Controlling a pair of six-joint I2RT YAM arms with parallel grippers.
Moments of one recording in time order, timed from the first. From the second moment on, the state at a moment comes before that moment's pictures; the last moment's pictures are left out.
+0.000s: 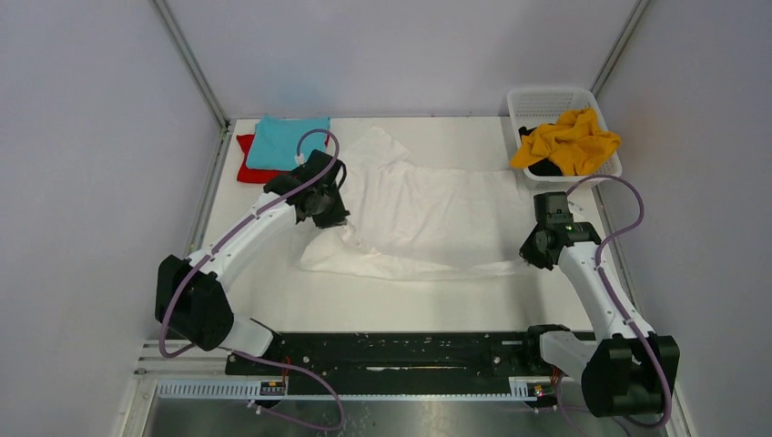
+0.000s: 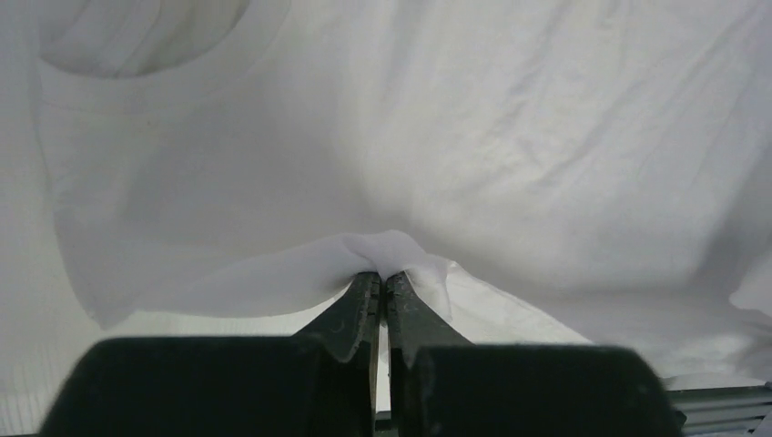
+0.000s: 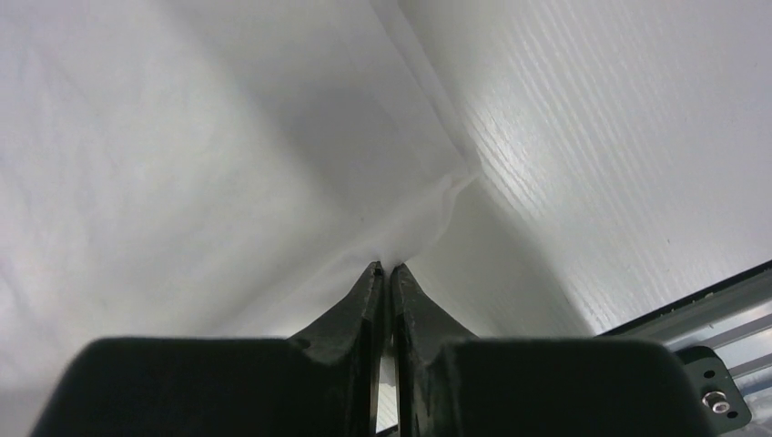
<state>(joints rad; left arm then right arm) -0.50 1.43 1.19 -0.81 -0.09 -0.79 0.06 1.06 0.77 -0.95 0.22 0.67</state>
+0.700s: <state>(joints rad) -0.42 1.97 1.71 -0.82 -0.16 -0.68 -0.10 1.45 0.93 -0.78 0.19 0.67</state>
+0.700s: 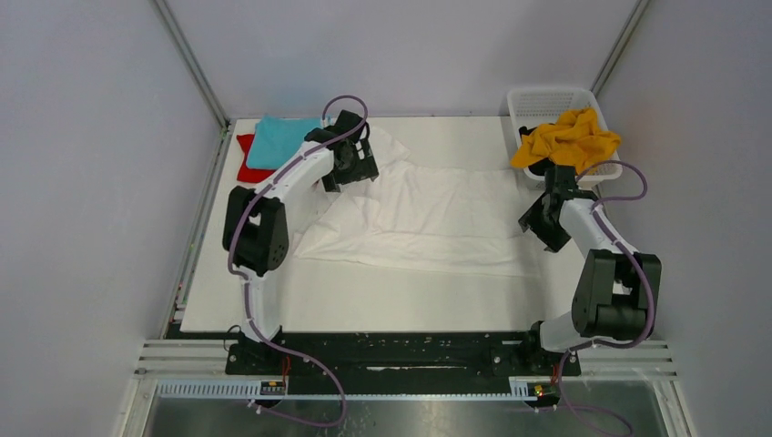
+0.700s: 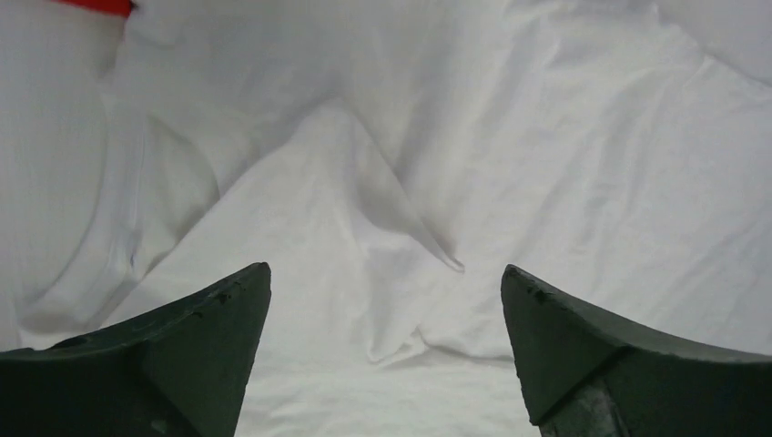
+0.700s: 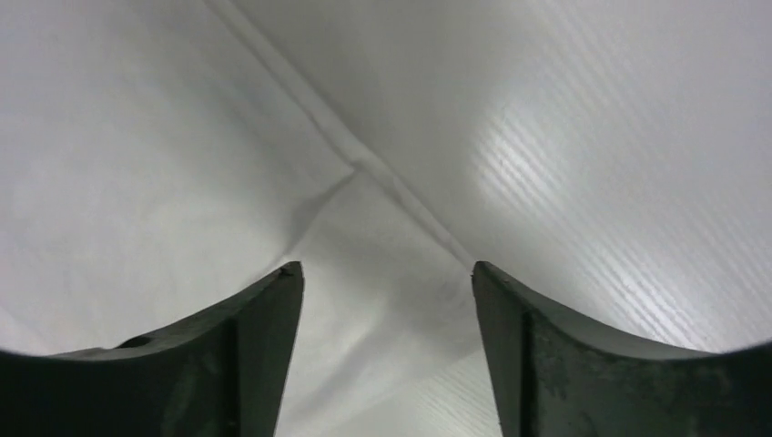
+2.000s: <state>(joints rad) -0.41 1.43 0.75 -0.48 0.00 -0.85 0.33 1.30 0.59 -0.37 -0.09 0.71</state>
